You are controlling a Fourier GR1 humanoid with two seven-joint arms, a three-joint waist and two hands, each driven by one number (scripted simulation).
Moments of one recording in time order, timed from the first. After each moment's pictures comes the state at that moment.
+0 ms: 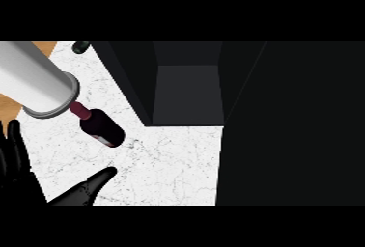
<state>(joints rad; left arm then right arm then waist) 0.10 0.09 -0.31 -2.26 -0.26 0.81 0.25 0.25 -0.14 0.32 -2.51 -0.10 0.01 0.39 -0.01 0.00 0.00</state>
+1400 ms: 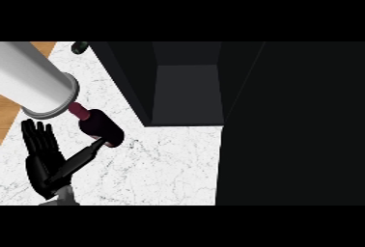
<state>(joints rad) 0.01 0.03 0.17 -1.42 0.28 0.46 -0.45 0.36 -0.11 0.30 -2.50 -0.11 0.12 0.28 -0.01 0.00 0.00</state>
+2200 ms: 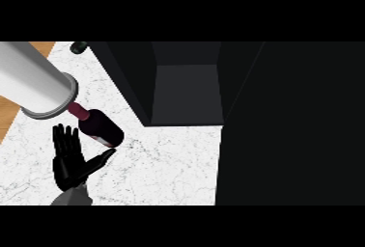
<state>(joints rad) -0.16 0.06 0.28 -0.87 0.43 0.07 -0.74 0.36 -0.10 0.25 -2.49 -0.13 0.16 0.27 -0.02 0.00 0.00</state>
